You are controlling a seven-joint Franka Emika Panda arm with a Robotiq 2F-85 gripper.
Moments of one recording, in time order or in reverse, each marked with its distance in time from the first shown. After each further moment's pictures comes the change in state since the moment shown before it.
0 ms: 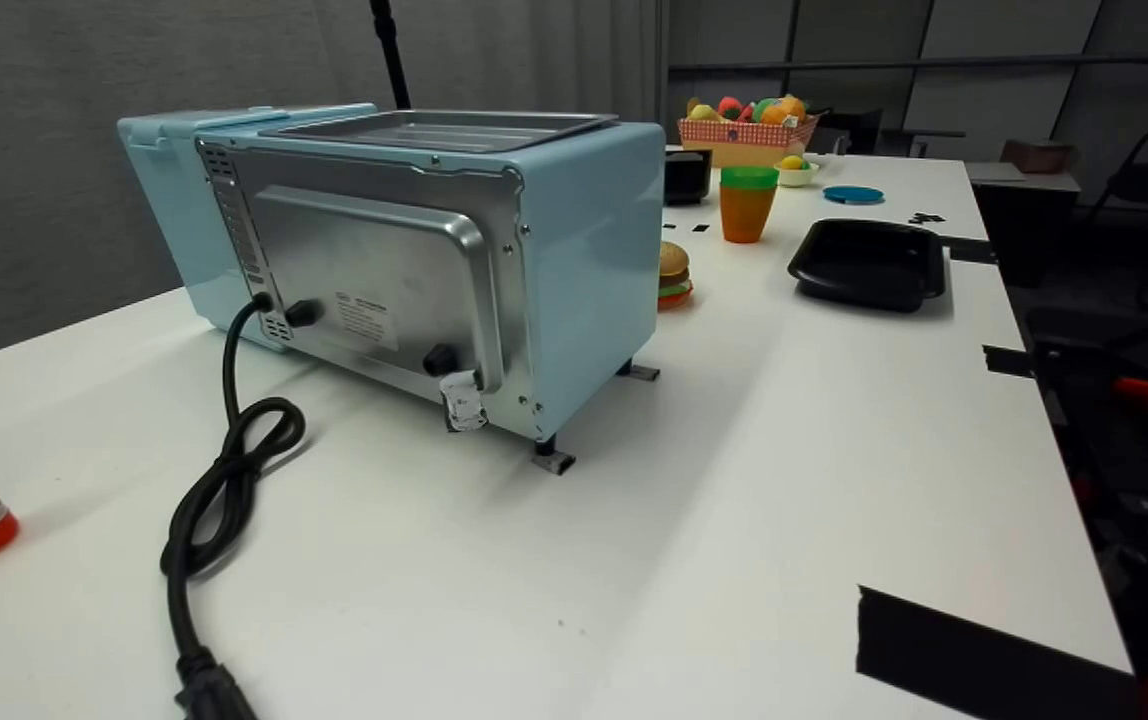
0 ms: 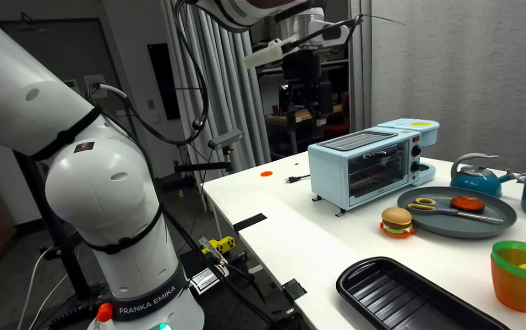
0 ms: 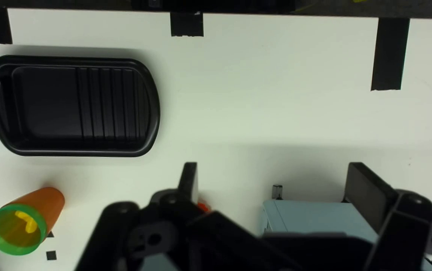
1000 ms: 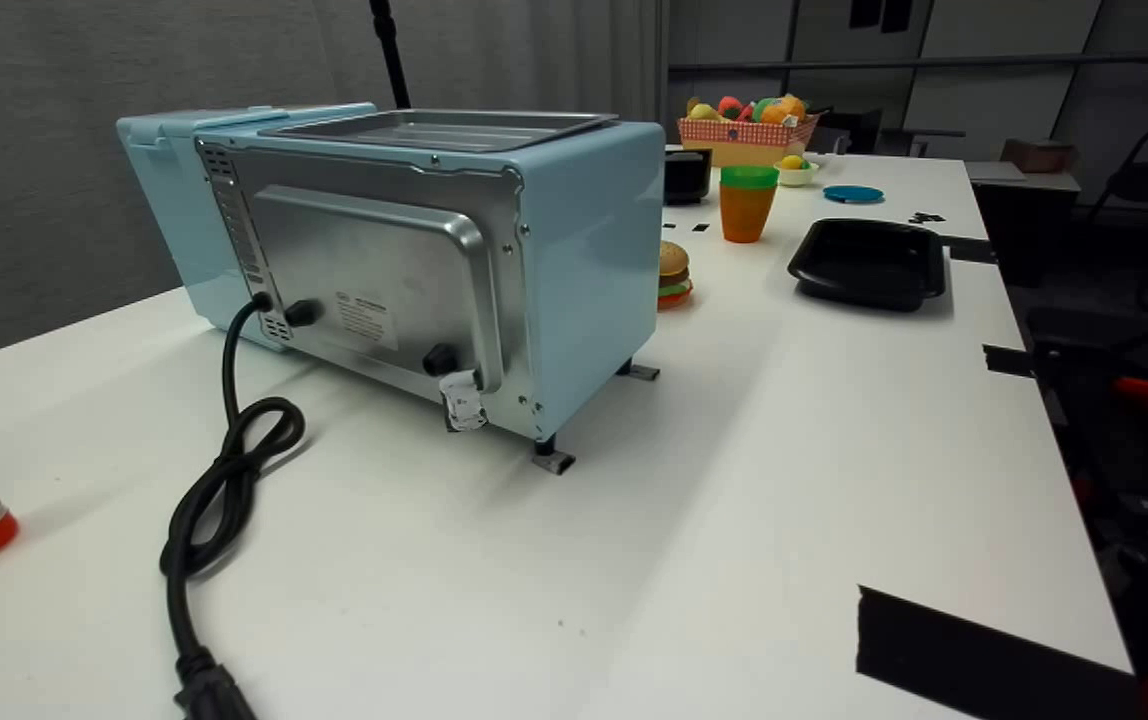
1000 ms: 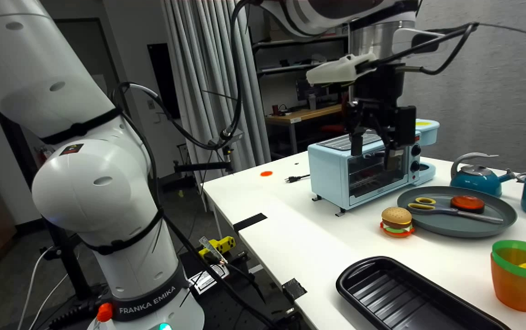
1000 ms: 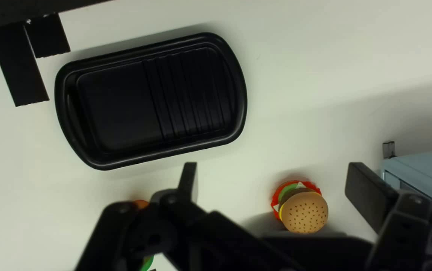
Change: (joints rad) arm -0.126 0.271 -0.175 0.115 -0.052 0.137 -0.034
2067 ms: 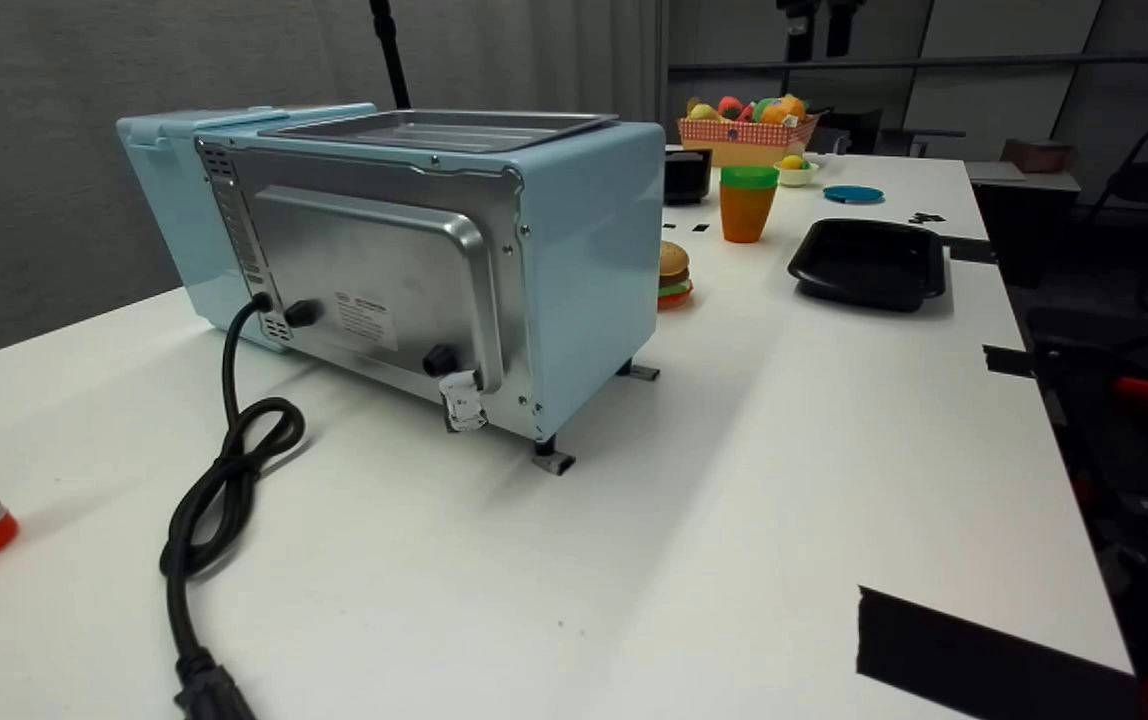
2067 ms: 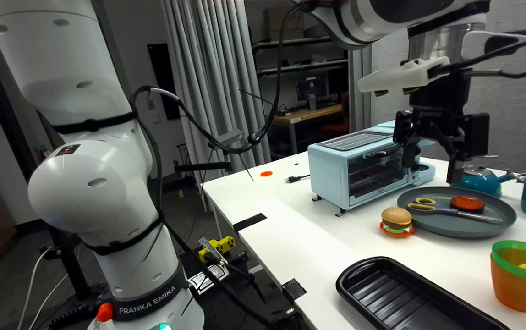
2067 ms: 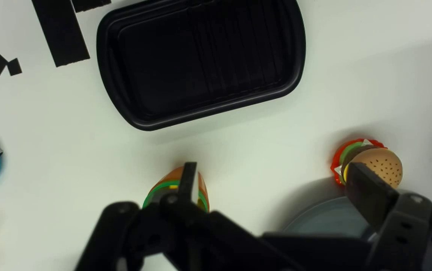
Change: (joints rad) arm -0.043 0.242 -0.034 0.202 -0.028 0.039 -0.018
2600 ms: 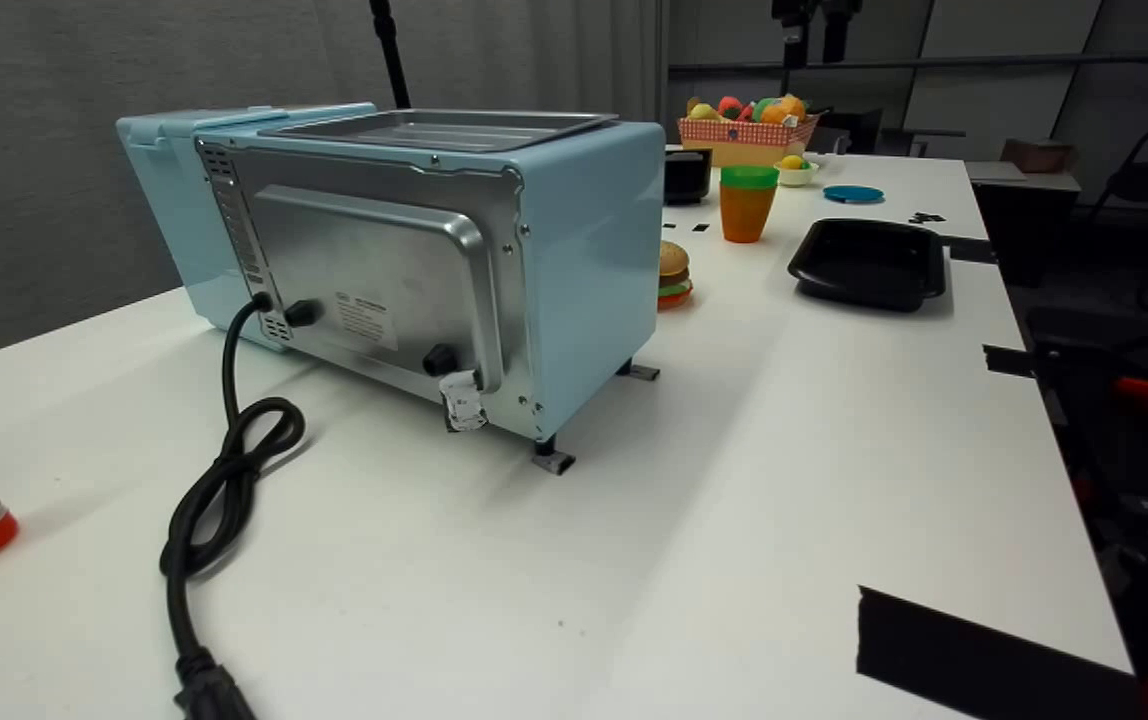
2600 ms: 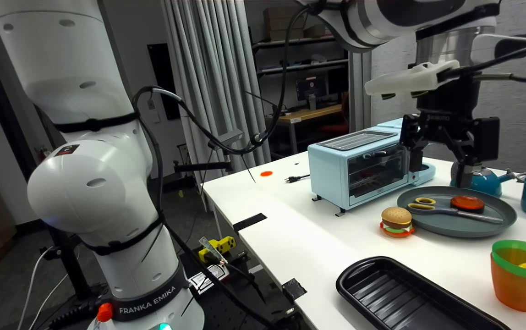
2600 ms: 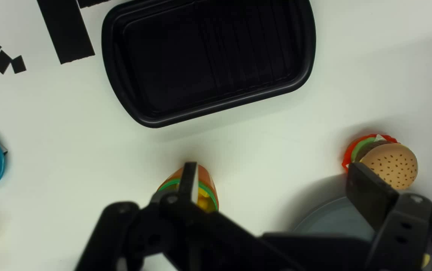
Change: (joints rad) arm -0.008 0.037 -0.007 0.024 0.000 0.008 -0.004
